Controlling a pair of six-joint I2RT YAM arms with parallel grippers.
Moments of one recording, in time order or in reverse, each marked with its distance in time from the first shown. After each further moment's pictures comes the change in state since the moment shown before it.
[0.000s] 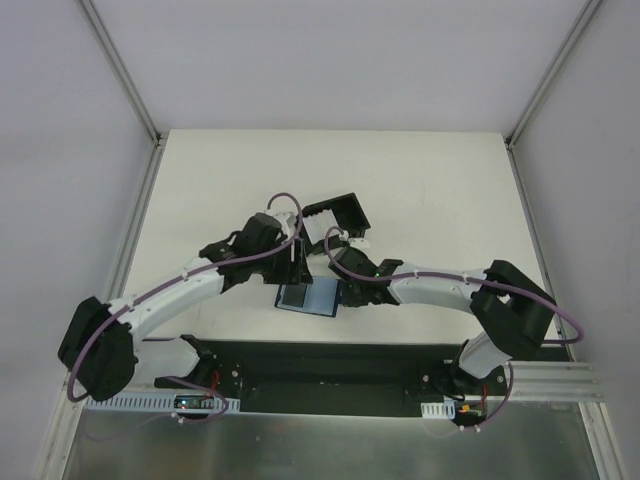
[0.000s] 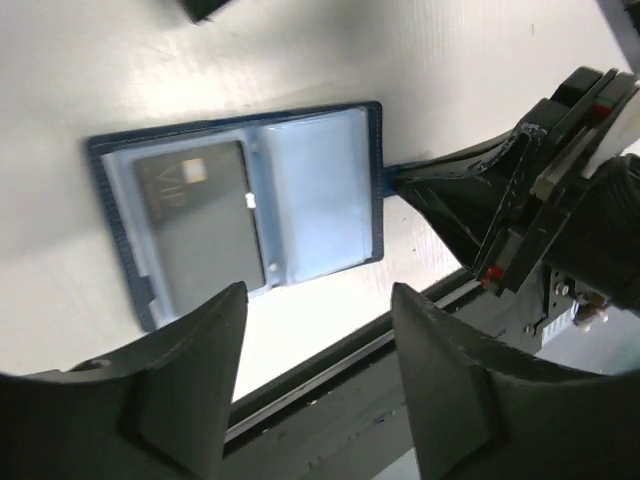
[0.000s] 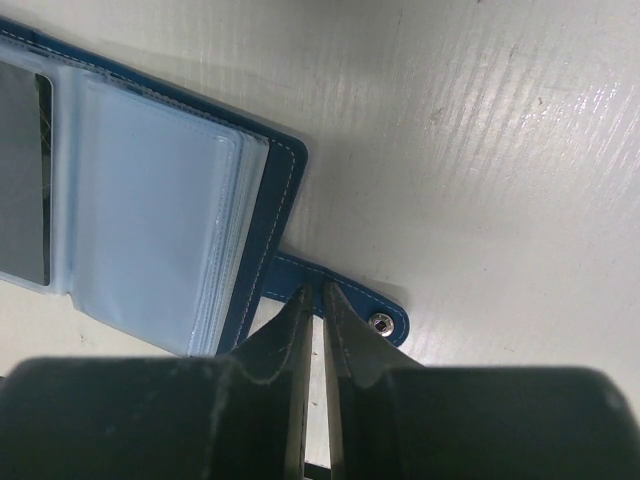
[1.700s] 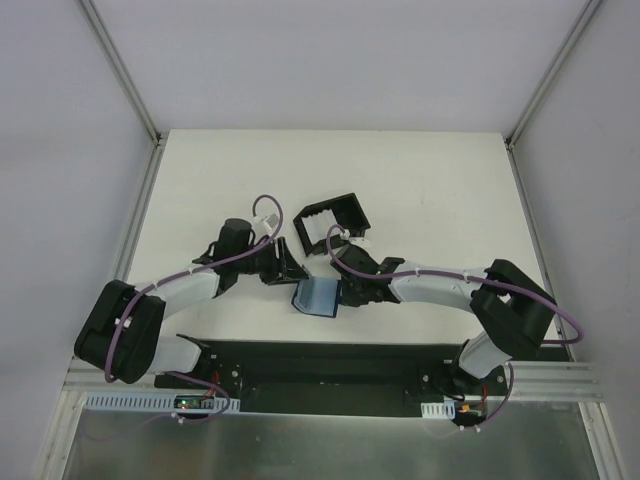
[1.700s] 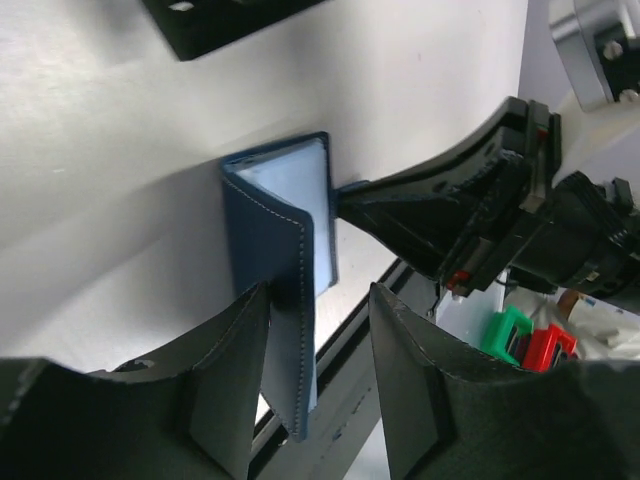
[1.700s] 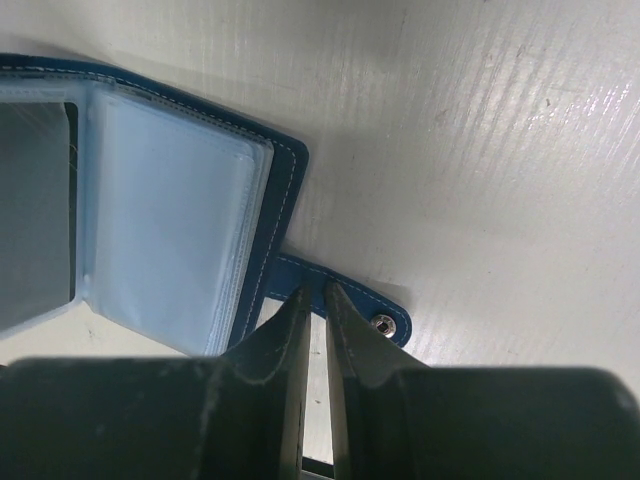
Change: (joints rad) left arm 0.316 0.044 -0.317 0.562 0.473 -0.113; right arm -0.018 0.008 0.000 0.005 -0.045 -0.004
